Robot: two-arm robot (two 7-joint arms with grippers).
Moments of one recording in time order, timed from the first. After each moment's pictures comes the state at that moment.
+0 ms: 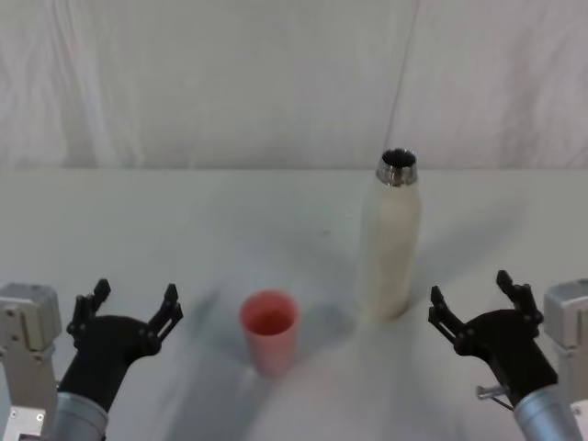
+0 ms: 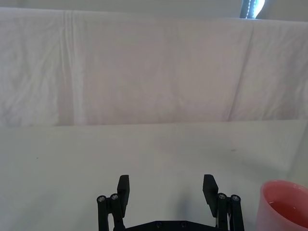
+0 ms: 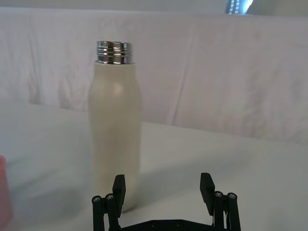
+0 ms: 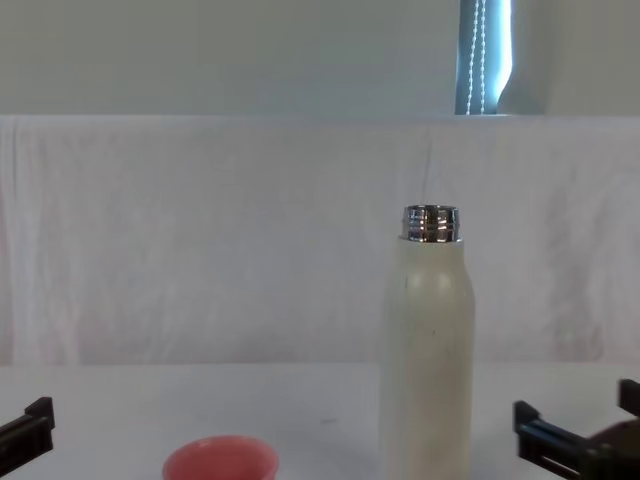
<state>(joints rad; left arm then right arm) 0.27 0.24 0.04 -1.85 -0.25 -0.02 -0.02 -0.13 0.17 -0.27 -1.74 0.06 -0.04 0.01</state>
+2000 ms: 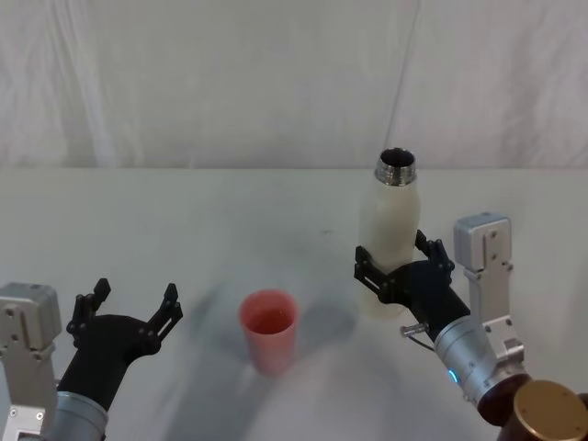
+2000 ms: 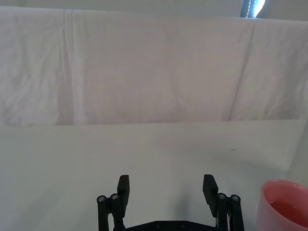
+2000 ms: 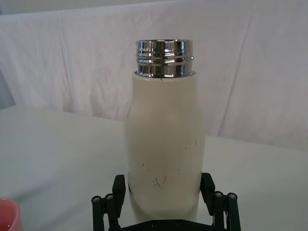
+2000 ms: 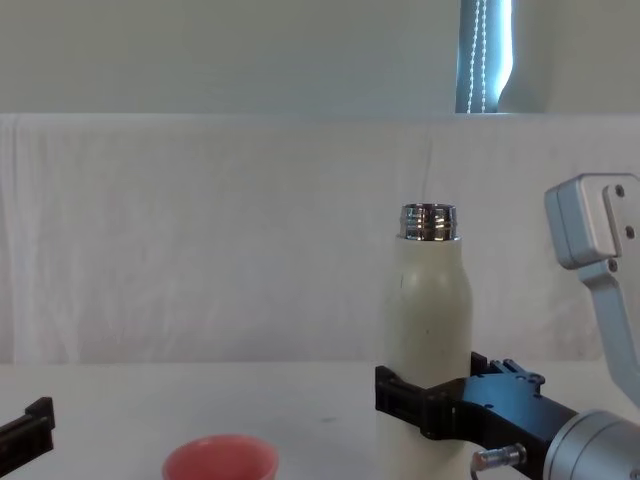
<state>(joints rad) 0.27 0.24 0.04 -1.85 -0.25 -0.02 -0.02 0.14 0.02 -0.30 -1.46 0.06 0.00 0.14</state>
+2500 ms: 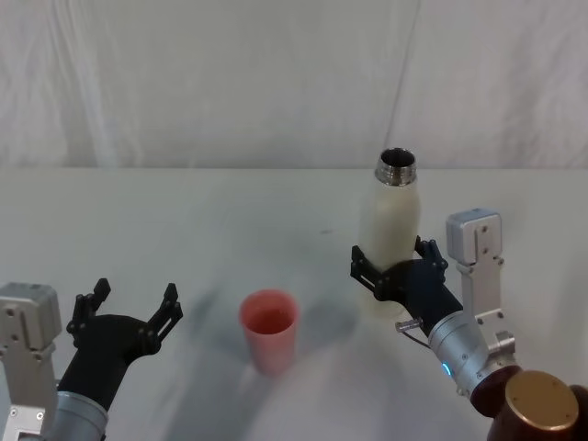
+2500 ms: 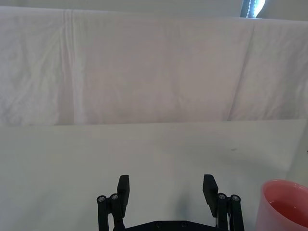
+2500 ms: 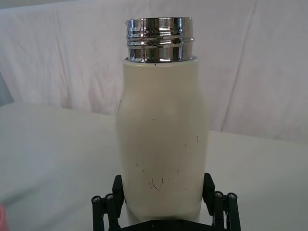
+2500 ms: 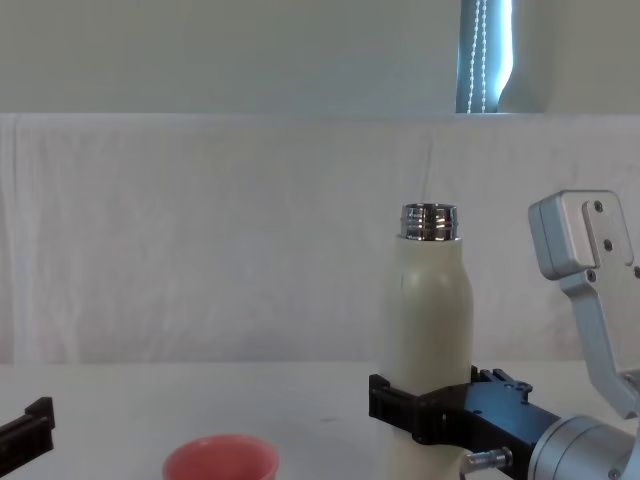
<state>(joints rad) 0.27 0.24 0.04 -1.85 -0.25 -0.02 -0.02 0.19 0.01 -0.29 -1.39 0.07 -0.01 0.15</state>
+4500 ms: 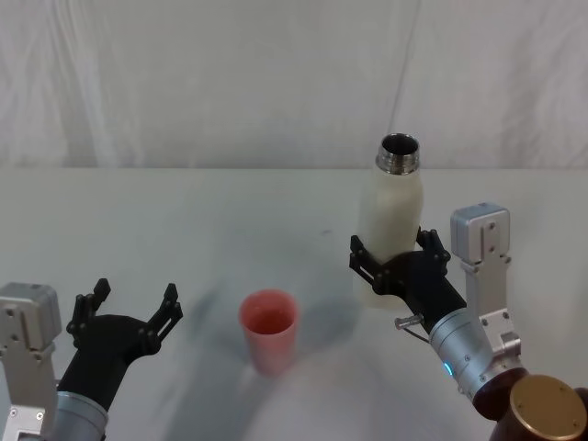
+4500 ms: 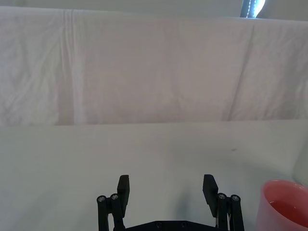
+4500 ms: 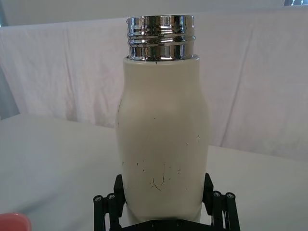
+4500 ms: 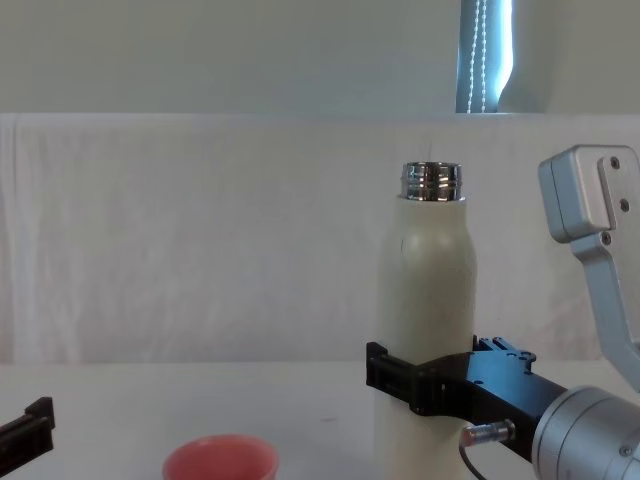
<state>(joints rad) 0.27 0.24 0.04 -1.85 -0.25 -0.02 -0.02 0.14 0.01 -0.30 -1.49 0.05 0.00 0.13</state>
